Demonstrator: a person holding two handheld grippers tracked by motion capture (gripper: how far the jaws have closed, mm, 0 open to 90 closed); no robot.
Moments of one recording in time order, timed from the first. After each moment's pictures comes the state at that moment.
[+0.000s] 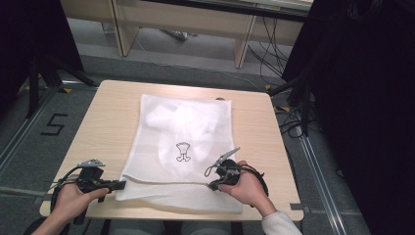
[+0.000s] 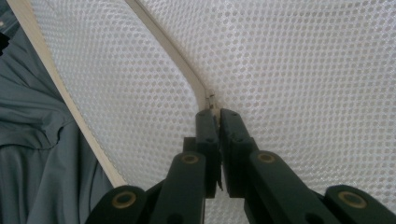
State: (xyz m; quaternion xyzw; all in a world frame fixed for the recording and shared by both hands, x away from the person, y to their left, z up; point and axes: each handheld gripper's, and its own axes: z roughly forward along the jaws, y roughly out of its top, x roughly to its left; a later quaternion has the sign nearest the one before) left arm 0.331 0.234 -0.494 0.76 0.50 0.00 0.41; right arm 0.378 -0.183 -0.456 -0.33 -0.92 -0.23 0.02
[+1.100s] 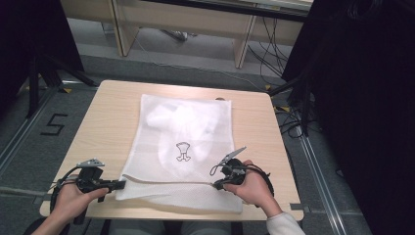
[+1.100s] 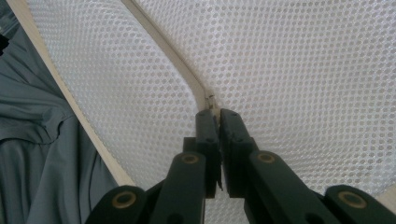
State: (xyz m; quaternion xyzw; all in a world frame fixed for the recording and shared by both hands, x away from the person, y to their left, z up) left arm 0.330 0.235 -0.493 0.76 0.50 0.00 0.42; right arm 0.377 -0.196 -0.449 -0.34 -0.91 -0.23 0.01
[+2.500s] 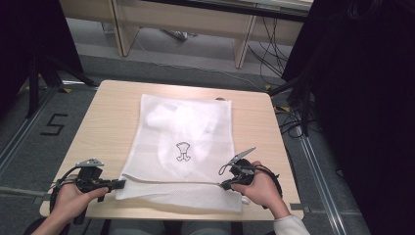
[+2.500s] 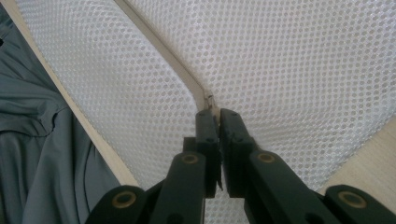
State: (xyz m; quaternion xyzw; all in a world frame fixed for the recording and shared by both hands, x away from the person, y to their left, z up) left arm 0.330 0.236 -0.492 0.75 0.51 0.00 0.42; right arm 0.375 -0.219 -0.447 -0.36 -0.90 -0.23 0.02
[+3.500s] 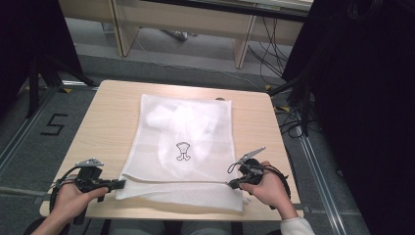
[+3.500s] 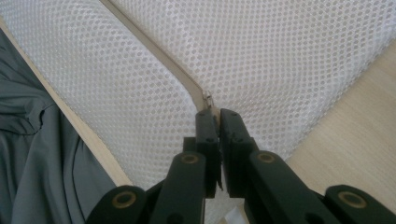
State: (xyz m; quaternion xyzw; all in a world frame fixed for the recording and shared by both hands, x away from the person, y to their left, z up) left arm 0.330 0.236 -0.492 0.75 0.51 0.00 0.42; right arm 0.374 -0.242 -0.442 -0.39 -0.89 -0.23 0.00
